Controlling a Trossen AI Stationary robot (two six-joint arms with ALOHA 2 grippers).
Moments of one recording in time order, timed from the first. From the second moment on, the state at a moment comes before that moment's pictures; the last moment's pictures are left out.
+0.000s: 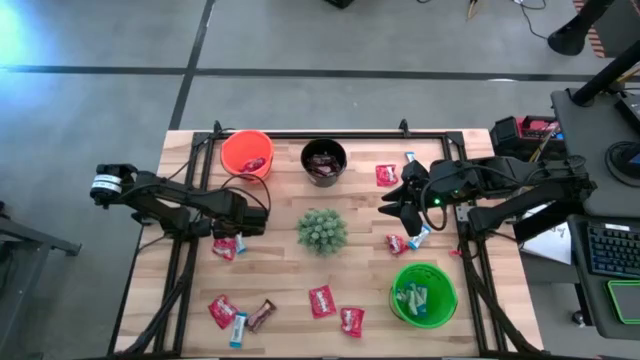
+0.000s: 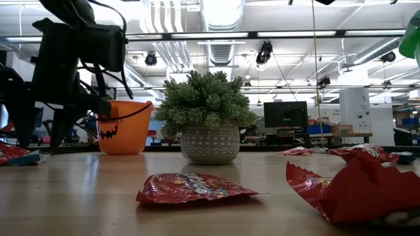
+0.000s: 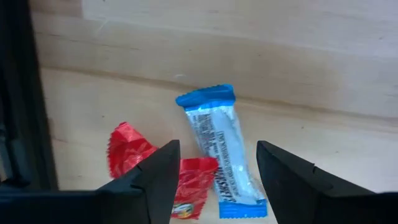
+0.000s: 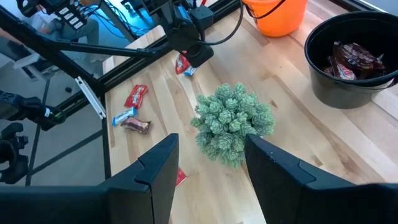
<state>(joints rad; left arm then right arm) -0.04 1.37 0.69 -0.99 0.02 -1.73 0.15 1.11 1.30 -0.76 0.12 0.62</state>
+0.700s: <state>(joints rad) -0.04 1.37 0.67 -0.96 -0.01 -1.70 0.15 1.11 1.30 -0.76 0.12 0.62</state>
